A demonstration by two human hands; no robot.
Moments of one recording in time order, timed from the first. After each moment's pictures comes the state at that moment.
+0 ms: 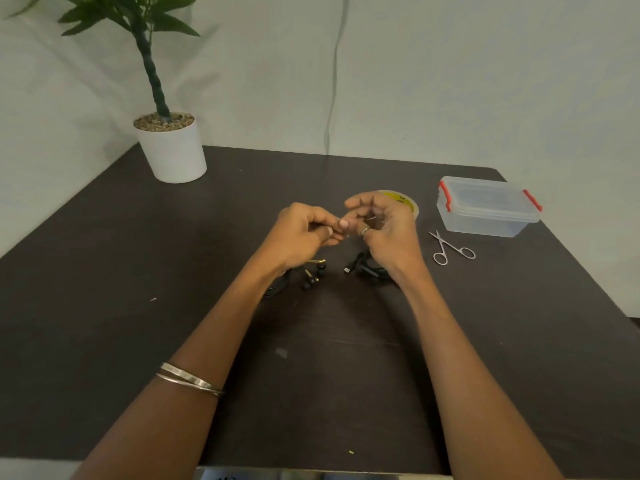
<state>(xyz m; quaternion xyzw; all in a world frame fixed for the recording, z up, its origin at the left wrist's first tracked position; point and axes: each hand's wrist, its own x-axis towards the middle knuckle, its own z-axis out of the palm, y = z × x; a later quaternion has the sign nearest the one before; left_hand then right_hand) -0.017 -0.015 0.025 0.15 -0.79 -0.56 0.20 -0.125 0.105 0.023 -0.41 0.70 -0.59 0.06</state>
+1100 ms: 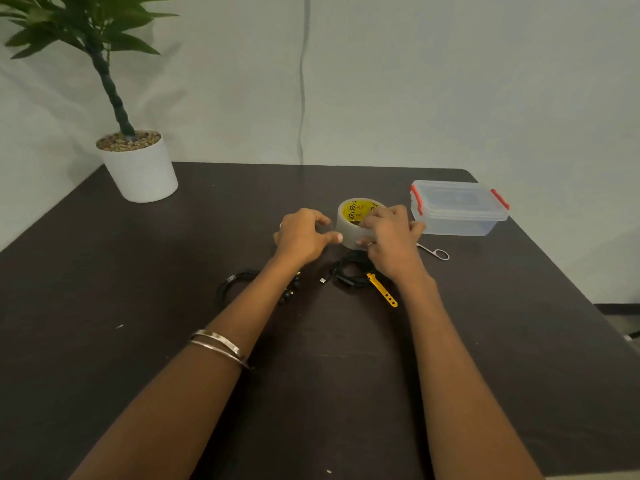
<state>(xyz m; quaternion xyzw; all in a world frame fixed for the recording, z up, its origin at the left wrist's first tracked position) -0.084 -0.006 0.012 0.29 -0.88 -0.35 0.17 -0.170 0.132 0.012 -0.38 0.91 -0.17 -0.09</state>
